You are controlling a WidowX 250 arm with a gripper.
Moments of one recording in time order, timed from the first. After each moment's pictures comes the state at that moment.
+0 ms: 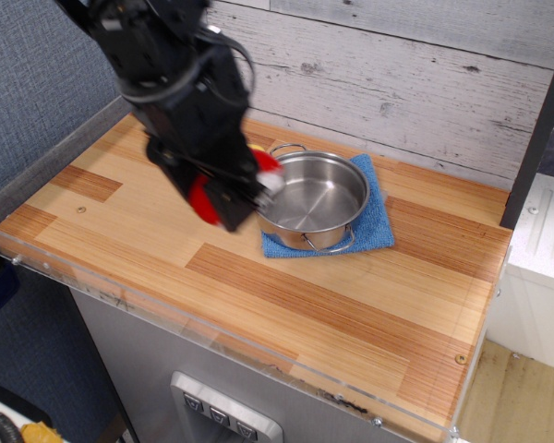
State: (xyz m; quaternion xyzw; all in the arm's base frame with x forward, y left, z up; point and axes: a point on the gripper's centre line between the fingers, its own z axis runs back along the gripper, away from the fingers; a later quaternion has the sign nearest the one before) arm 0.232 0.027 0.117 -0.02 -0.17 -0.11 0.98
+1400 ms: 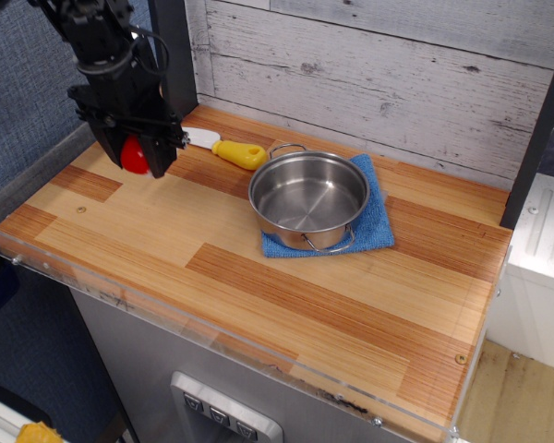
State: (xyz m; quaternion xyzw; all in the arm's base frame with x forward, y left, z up) arm 0.299 0.145 0.049 0.02 -0.12 0.03 0.99
